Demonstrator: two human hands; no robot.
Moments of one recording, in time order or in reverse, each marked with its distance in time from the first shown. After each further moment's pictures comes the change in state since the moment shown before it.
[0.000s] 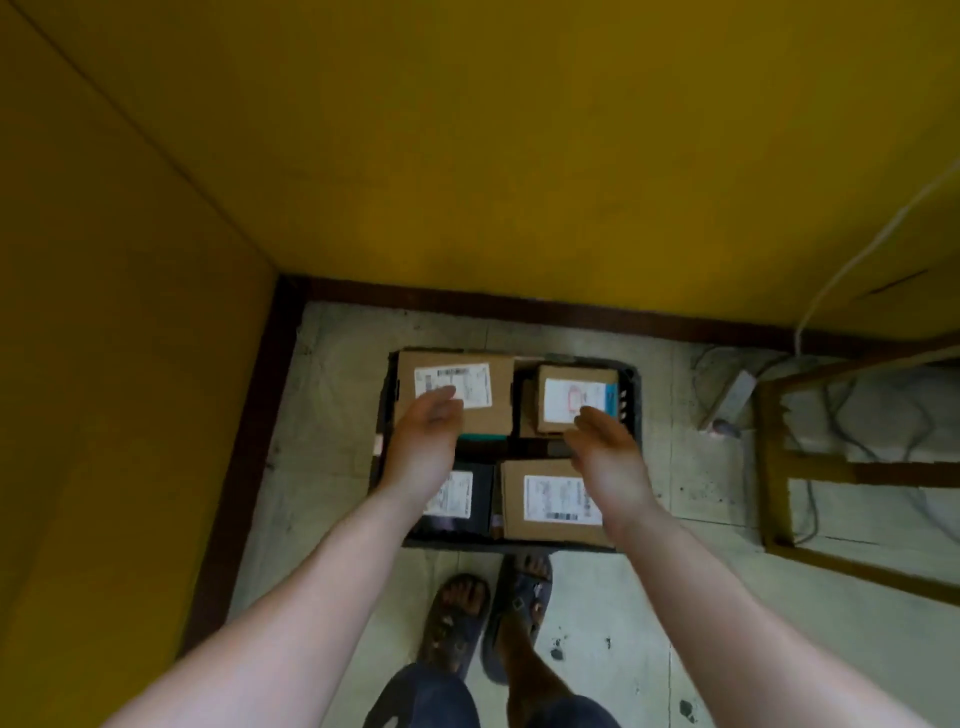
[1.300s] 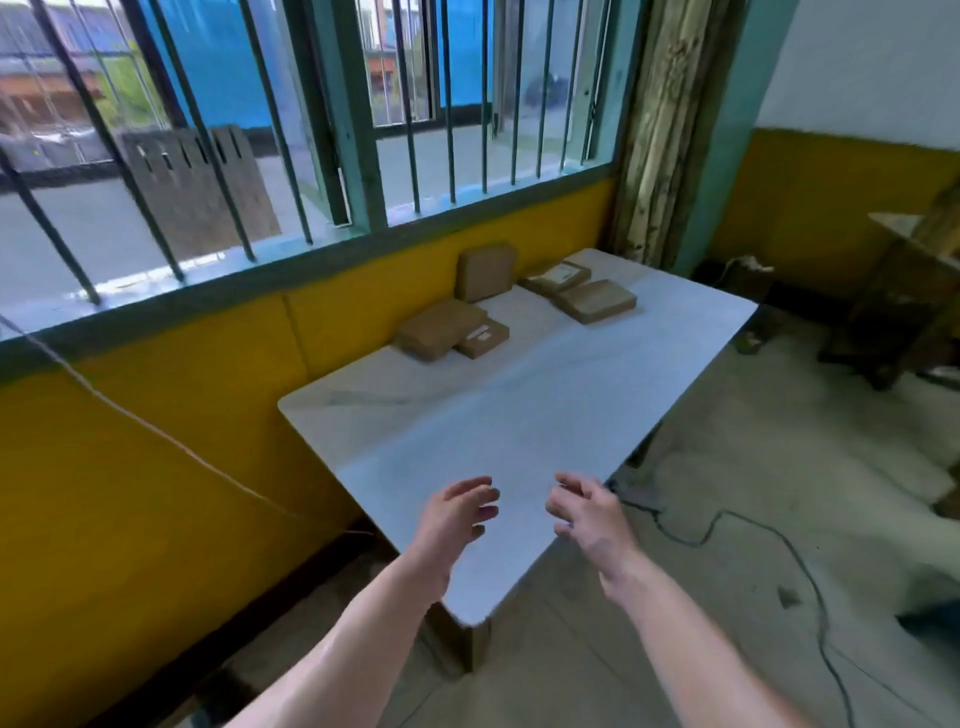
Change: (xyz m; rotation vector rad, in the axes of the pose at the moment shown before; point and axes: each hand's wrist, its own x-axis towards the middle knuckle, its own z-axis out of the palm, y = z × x) left_hand -0.480 0.143 0.544 0.292 -0.860 0.316; right_hand -0.304 0.058 -0.644 0.562 0.616 -0.269
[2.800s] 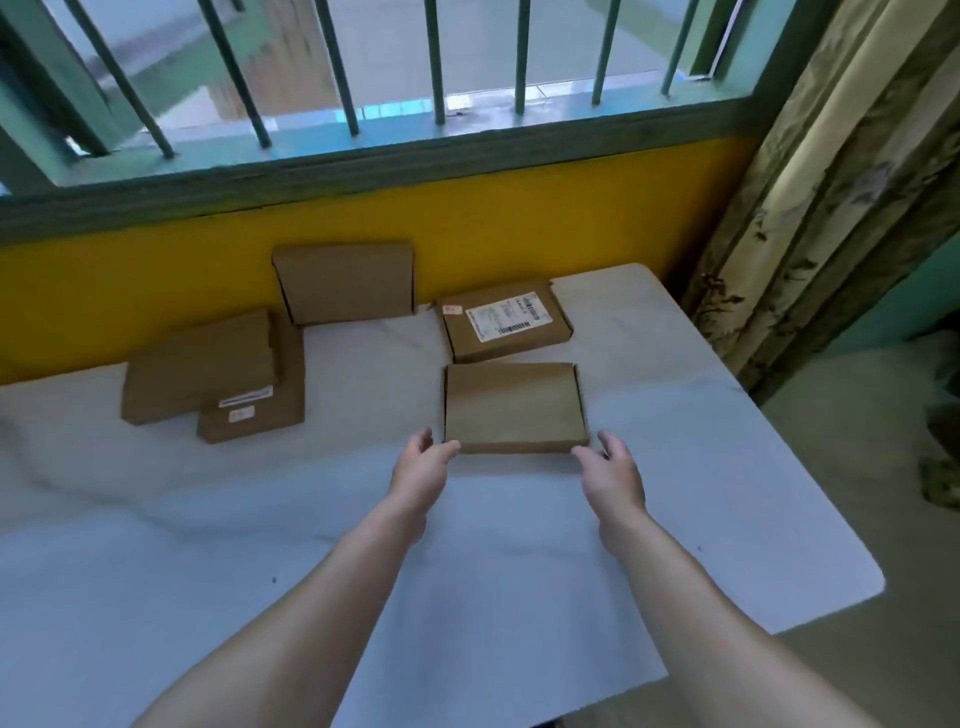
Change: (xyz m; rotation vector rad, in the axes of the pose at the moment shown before) left_hand 0.615 0.154 0.388 -0.107 0.636 -0.203; right_hand 0.764 -0.166 -0.286 -0.340 -0.221 0.092
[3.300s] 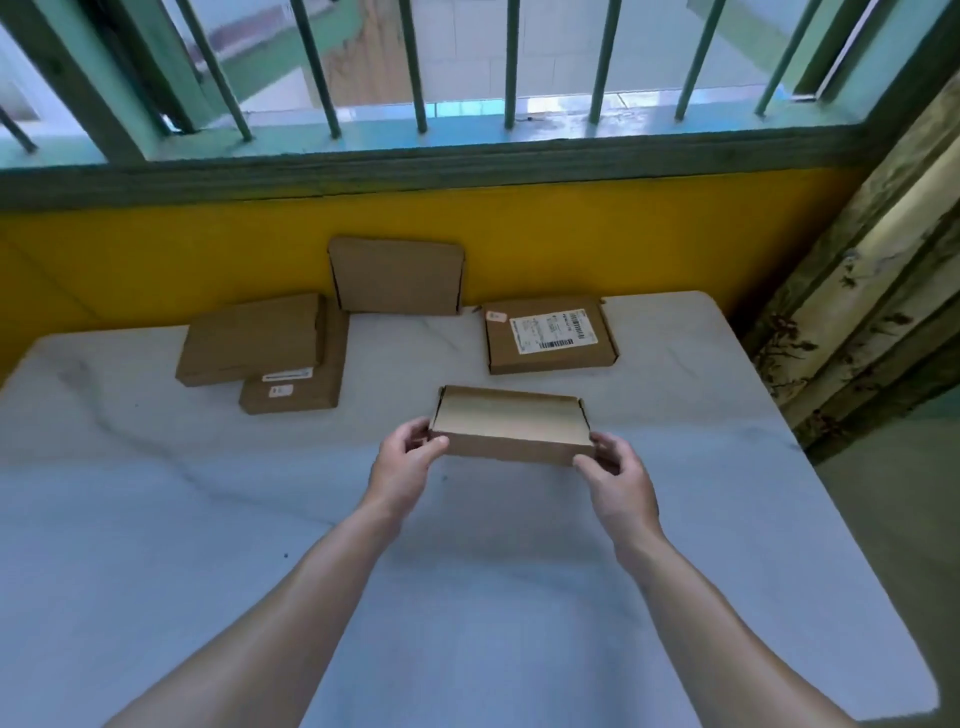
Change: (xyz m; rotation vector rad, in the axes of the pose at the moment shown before) left_hand -0.005 0.008 -0.026 -0.057 0.157 0.164; right_hand 0.019 -0.021 0.001 -0.084 -0.184 -0.220
